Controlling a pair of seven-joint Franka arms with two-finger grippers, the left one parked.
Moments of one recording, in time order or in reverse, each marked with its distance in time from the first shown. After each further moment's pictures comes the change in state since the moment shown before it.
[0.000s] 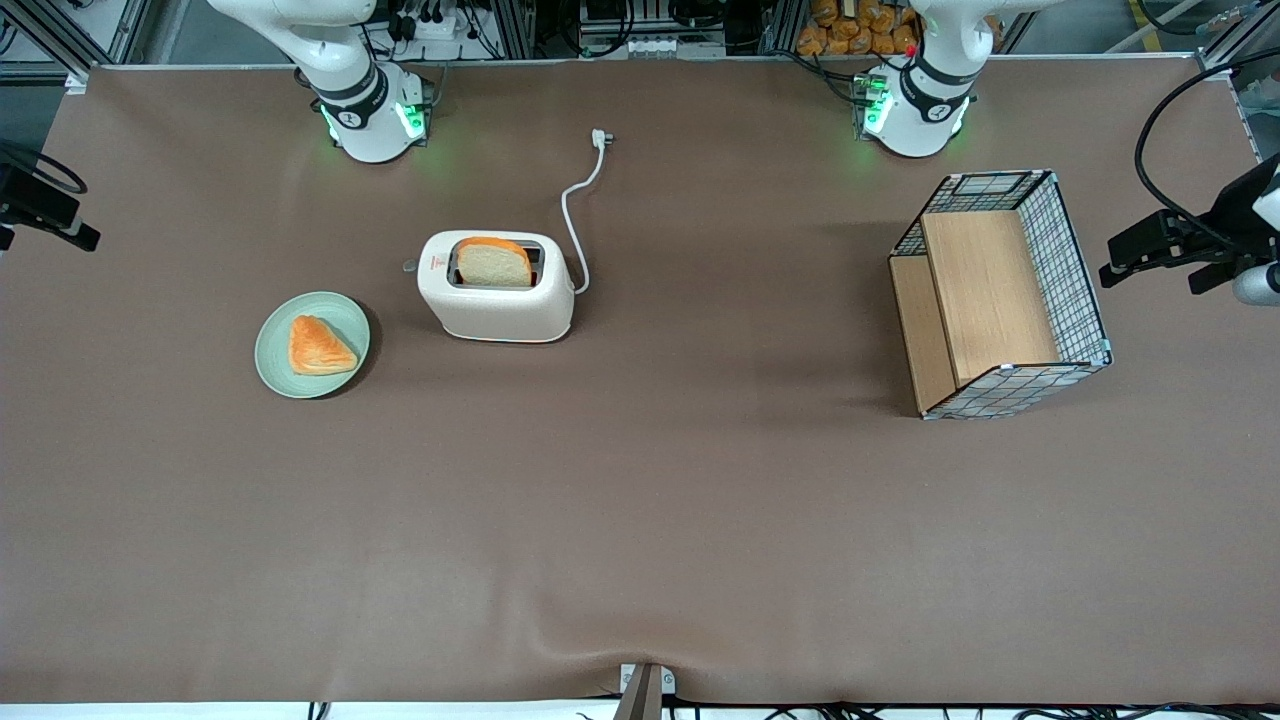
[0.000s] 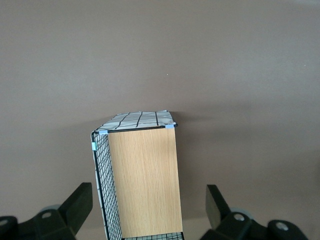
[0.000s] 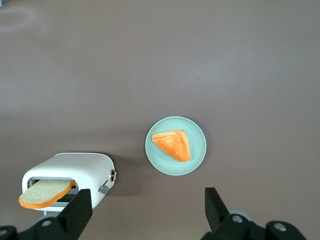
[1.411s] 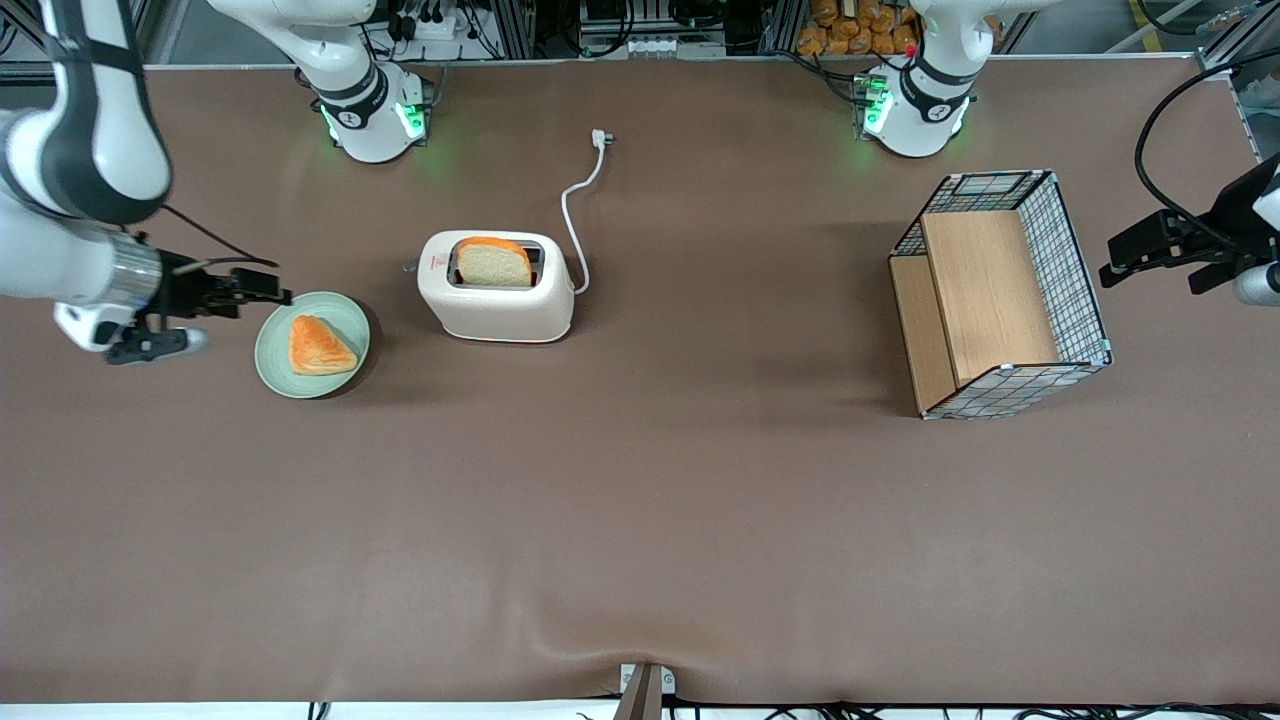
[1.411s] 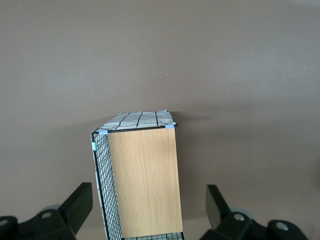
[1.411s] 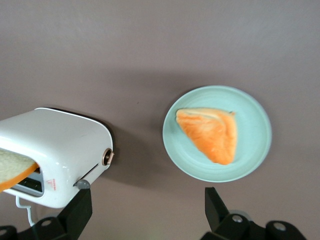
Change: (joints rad) arm 0.001 0.059 0.019 -0.481 0.116 0.304 -0.266
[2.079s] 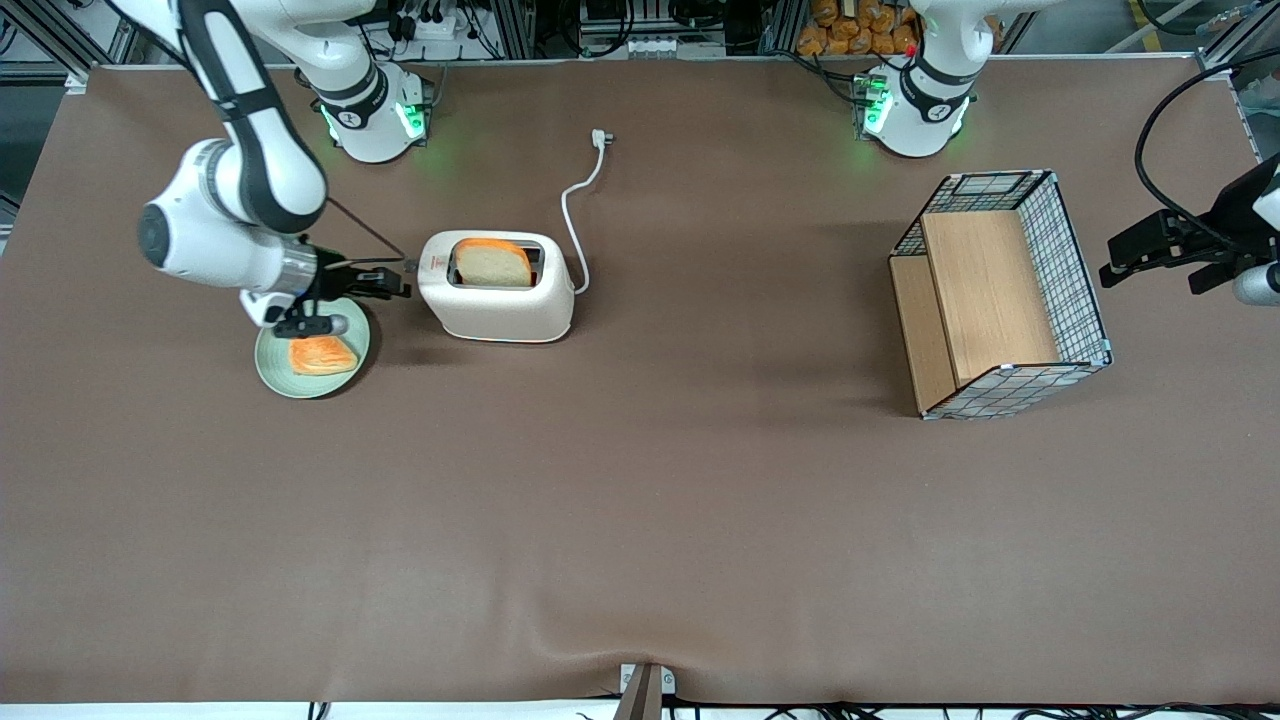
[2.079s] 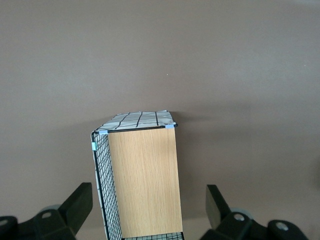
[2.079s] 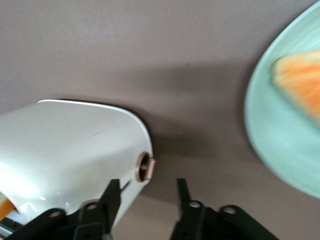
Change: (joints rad) arm 0.146 -0.008 0.005 -0.460 0.292 0.399 0.018
